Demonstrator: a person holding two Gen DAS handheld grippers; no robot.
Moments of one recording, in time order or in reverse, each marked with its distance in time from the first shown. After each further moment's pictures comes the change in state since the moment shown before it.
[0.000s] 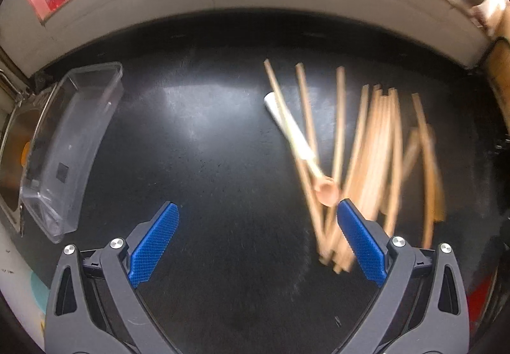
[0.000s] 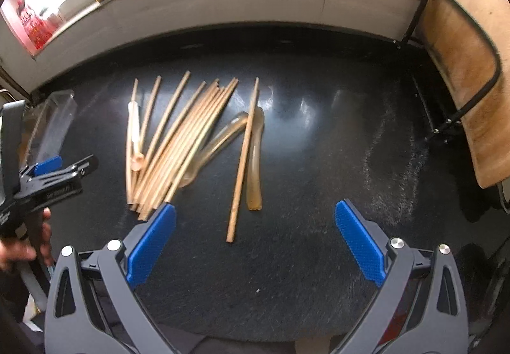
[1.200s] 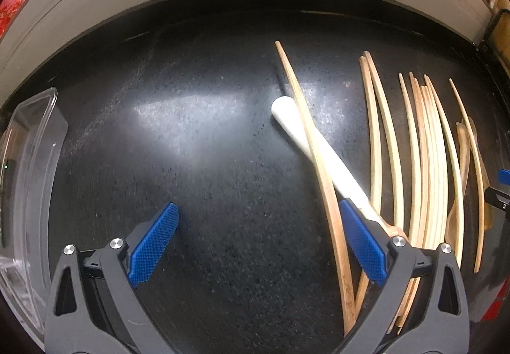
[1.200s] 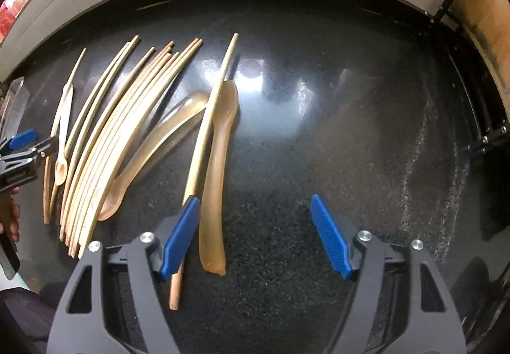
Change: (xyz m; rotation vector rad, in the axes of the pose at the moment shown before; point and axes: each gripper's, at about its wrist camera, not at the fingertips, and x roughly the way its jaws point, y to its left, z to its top) left arm 0.097 0.021 0.051 0.154 -0.025 -0.073; right arm 0.128 -0.017 0.022 -0.023 0.099 -0.051
